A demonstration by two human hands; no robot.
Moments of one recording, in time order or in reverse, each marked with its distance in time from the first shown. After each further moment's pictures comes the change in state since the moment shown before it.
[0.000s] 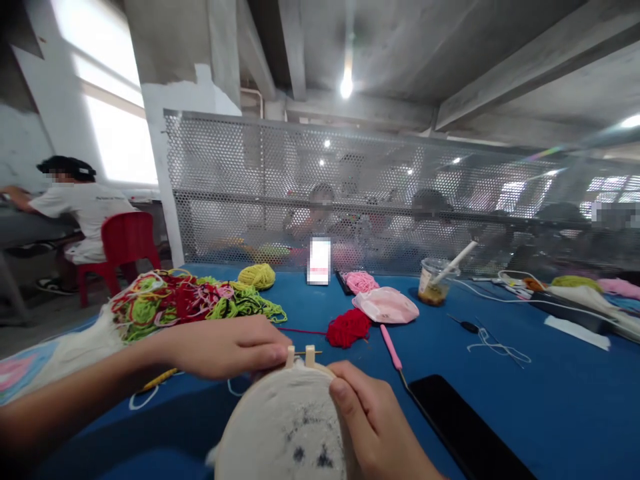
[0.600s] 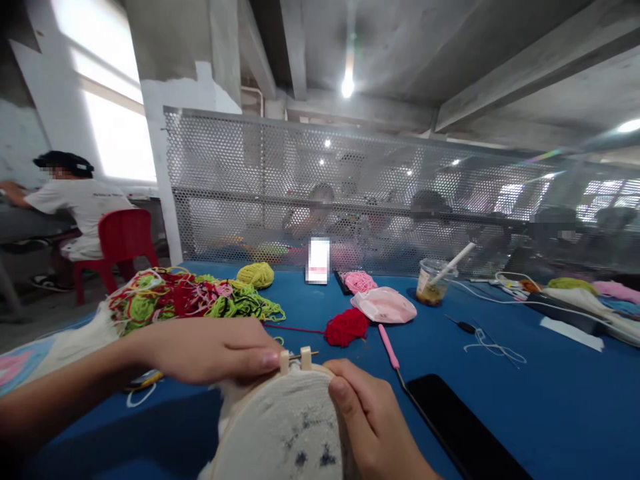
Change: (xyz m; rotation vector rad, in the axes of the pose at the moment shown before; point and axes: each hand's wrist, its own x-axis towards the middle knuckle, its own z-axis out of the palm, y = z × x) left_hand -0.009 0.015 -0.010 -0.059 -0.064 0.003; right_hand -0.001 -0.002 0.001 -0.010 0.046 -0.068
